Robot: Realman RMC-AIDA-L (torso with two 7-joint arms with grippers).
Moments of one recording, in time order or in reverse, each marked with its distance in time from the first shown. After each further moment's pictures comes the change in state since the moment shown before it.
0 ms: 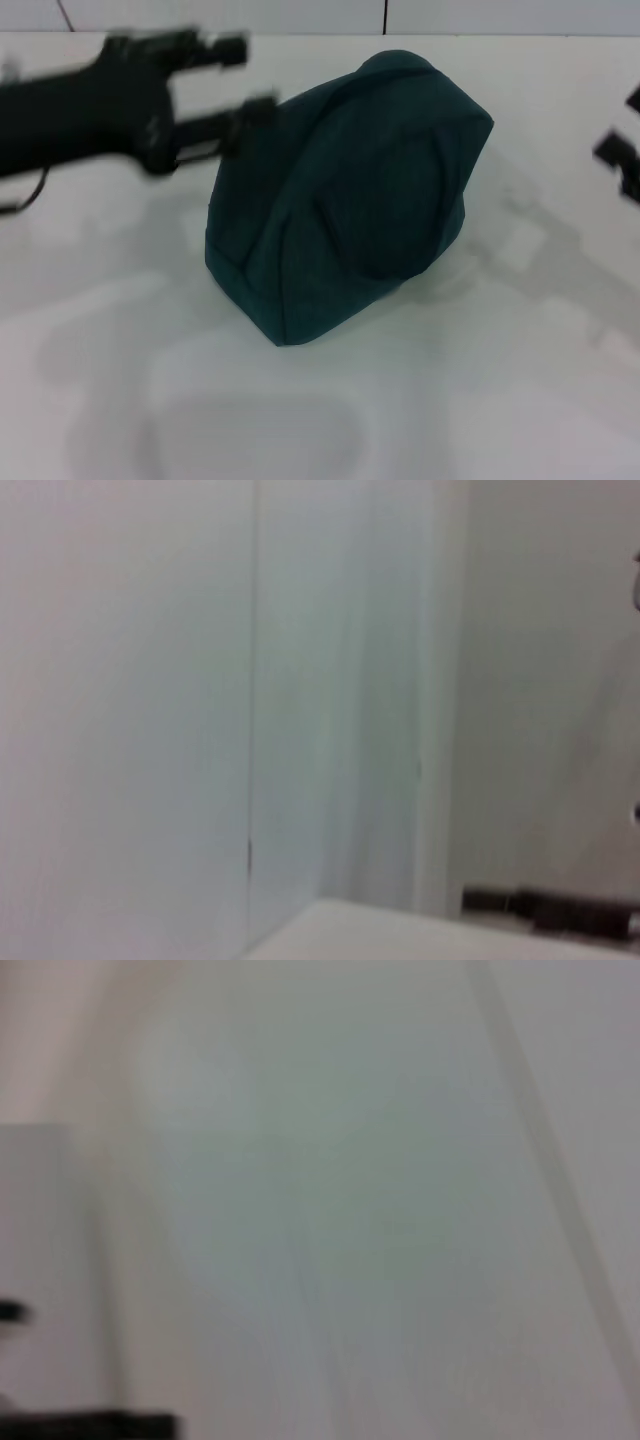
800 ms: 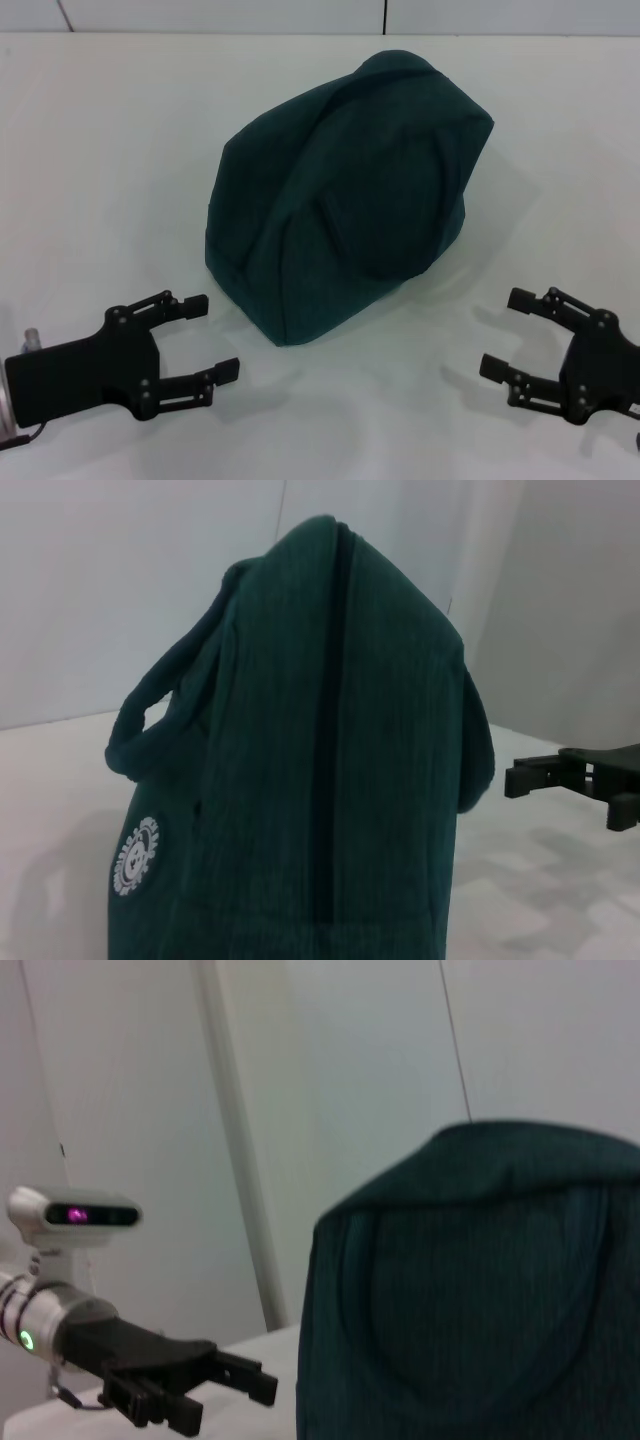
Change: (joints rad) left arm 0.069 0.000 -0.143 -0.660 0.276 0.033 0.557; right arm -0.060 0.063 -0.005 0.047 -0.404 0.135 -0.094
